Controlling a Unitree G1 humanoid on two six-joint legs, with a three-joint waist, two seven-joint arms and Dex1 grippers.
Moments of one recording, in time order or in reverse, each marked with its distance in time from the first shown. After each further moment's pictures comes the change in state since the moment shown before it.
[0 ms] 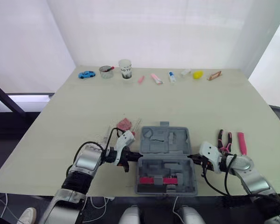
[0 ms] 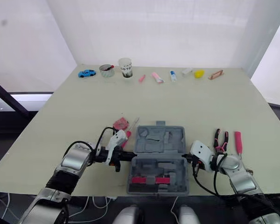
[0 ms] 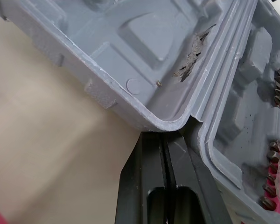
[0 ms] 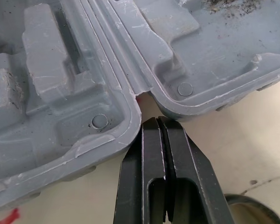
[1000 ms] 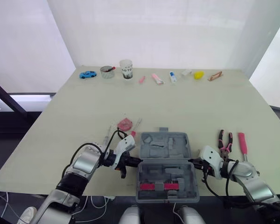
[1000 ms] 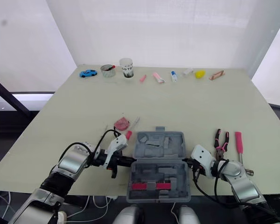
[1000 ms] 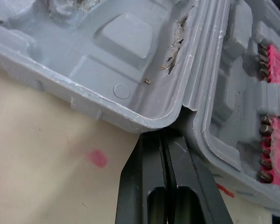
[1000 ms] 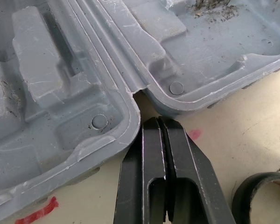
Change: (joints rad) left arm -0.007 0.085 -0.125 0.006 -0.047 -0.101 -0.029; right arm 0.080 -0.011 -0.001 -0.087 0.025 0.059 -0.050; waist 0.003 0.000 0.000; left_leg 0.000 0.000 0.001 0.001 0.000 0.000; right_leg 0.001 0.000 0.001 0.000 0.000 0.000
